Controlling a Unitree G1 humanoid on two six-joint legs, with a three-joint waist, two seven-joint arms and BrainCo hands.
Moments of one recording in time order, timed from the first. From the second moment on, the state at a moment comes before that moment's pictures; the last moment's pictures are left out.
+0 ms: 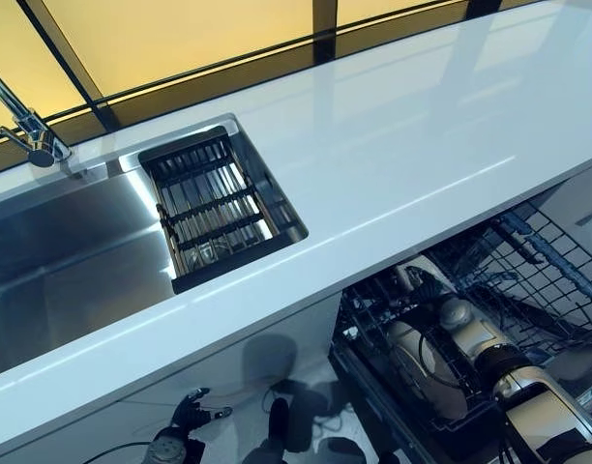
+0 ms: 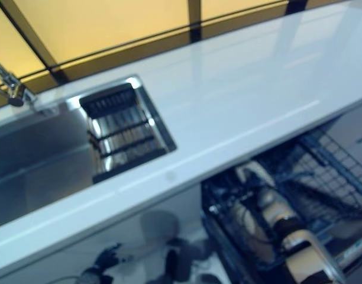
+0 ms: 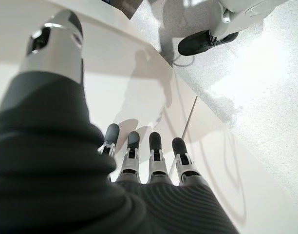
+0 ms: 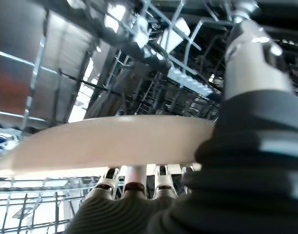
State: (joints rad) left arm -0.10 0.37 -0.30 0.89 -0.18 -0.09 0.12; right arm -0.67 -0.56 0.40 0.80 -0.16 0.19 -0.01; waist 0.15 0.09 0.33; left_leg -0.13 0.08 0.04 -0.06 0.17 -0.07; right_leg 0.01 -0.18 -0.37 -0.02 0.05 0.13
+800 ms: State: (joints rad) left arm -0.06 0.38 -0.21 0.89 -0.17 -0.07 0.12; right arm -0.42 -0.61 0.20 0.49 -0.14 0.22 -0.02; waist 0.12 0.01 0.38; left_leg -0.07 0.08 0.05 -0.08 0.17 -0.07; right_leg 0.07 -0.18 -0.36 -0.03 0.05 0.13
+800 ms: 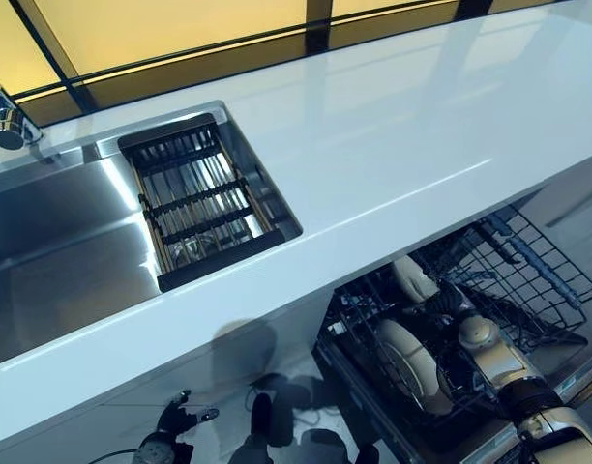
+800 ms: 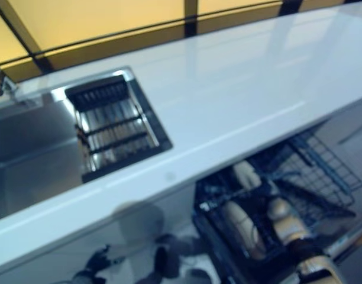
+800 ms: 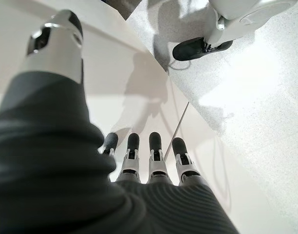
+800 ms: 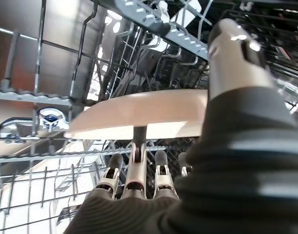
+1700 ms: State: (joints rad) left arm 0.02 0.39 -0.12 0.89 -0.12 -0.08 0.12; right arm -0.18 -0.63 -0.05 0.21 -0.12 0.20 -0.02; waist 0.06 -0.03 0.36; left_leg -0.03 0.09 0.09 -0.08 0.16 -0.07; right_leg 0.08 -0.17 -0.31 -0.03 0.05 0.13
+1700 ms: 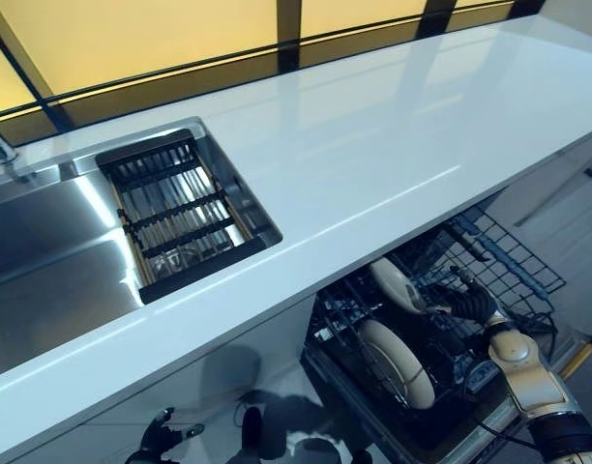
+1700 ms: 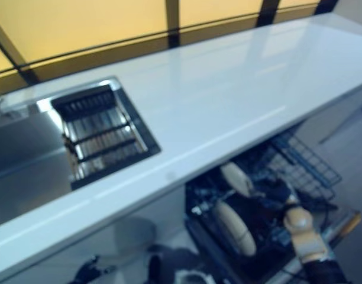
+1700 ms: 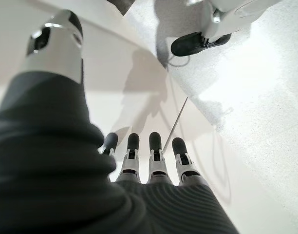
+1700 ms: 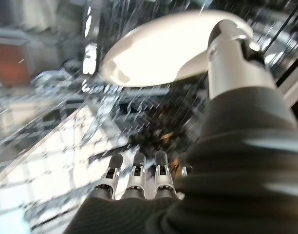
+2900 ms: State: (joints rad) left arm -0.12 0.35 -0.29 0.98 -0.14 -0.10 0.12; right arm -0.14 -0.70 -0.18 0.54 0.56 0.24 -0.14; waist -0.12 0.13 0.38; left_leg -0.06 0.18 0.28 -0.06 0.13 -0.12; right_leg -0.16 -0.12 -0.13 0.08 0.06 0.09
